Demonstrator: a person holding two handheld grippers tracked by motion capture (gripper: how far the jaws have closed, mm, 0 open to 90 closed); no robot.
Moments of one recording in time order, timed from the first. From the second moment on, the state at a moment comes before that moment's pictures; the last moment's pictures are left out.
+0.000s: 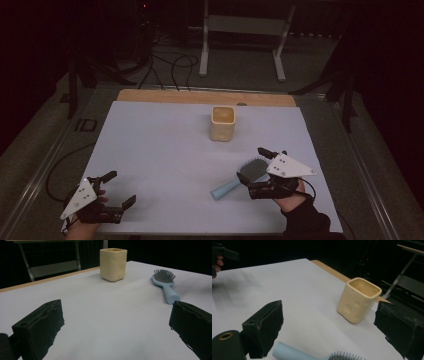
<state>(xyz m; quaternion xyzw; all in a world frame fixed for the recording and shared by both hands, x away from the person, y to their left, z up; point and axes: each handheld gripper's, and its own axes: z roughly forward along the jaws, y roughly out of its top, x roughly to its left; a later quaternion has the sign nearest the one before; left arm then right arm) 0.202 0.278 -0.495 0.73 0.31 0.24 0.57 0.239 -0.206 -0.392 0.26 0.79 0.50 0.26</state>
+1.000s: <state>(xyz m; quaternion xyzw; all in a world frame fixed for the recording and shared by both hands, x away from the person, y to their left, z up) 0.201 0.277 -0.494 0.73 0.30 0.24 0.57 0.262 -0.144 -0.428 0.23 0.82 0.49 0.18</state>
